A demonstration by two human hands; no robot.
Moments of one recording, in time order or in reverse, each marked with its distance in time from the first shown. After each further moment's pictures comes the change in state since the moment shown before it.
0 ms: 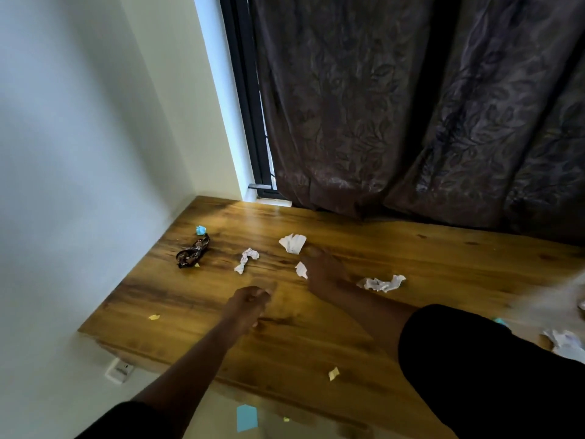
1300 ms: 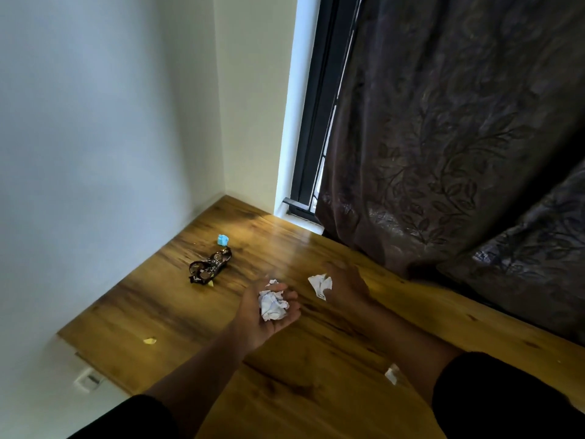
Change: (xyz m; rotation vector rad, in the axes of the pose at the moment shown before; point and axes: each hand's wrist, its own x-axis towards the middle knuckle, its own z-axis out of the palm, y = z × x) left_hand 0.121 0.015 -0.029 -1.305 -0.348 -0.231; right_hand 0.132 -0.007 -0.015 0.104 -0.138 0.082
